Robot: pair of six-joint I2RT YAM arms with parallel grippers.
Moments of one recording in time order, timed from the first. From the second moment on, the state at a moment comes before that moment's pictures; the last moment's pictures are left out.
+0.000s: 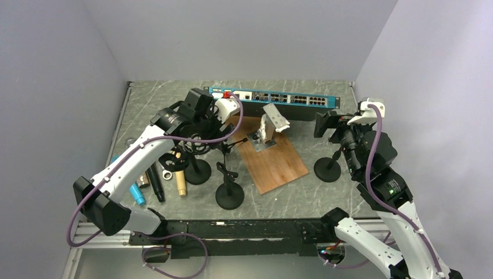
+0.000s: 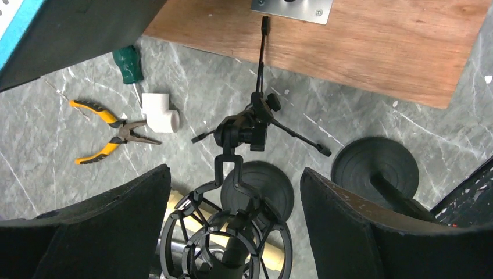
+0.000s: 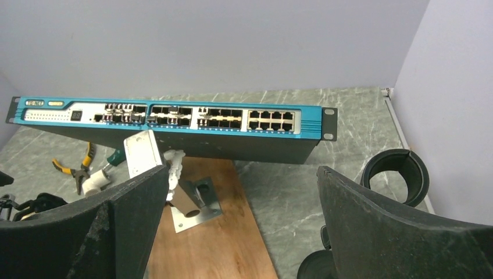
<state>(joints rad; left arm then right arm) -0.63 1.38 1.43 -0.83 0.06 0.31 0.53 0.67 1.11 -0.46 0.46 0.13</state>
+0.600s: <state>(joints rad) -0.63 1.57 1.50 -0.95 -0.02 0.29 0.53 0.65 1.09 -0.46 0.46 0.12</state>
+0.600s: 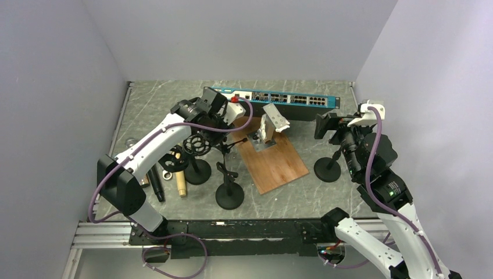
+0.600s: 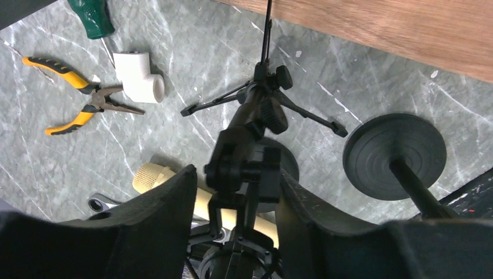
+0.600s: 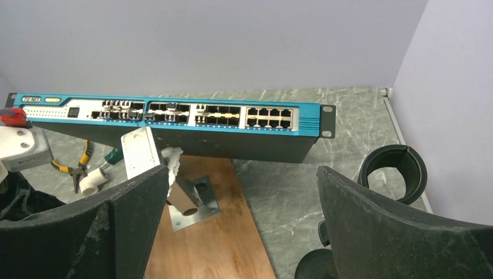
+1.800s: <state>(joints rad) -0.63 1.60 1.69 -1.04 -0.14 0.27 0.53 0.65 1.08 -0.44 0.46 0.12</state>
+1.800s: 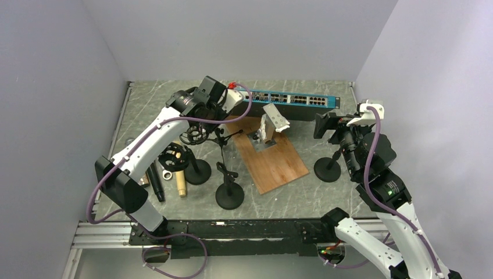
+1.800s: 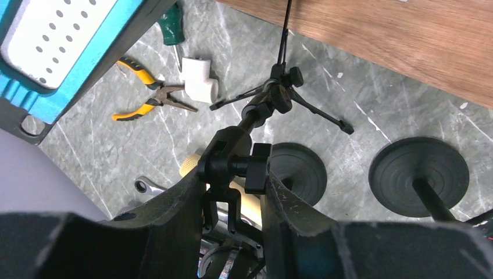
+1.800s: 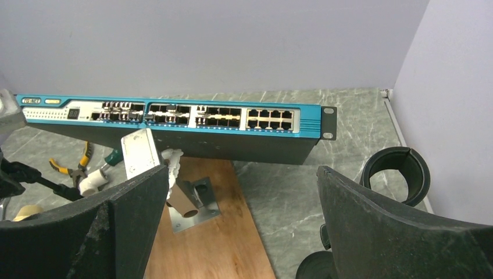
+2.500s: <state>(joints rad) -0.60 1.55 1.88 -1.11 -0.24 0.34 0.53 0.65 1.08 -0.44 0.46 0.12</state>
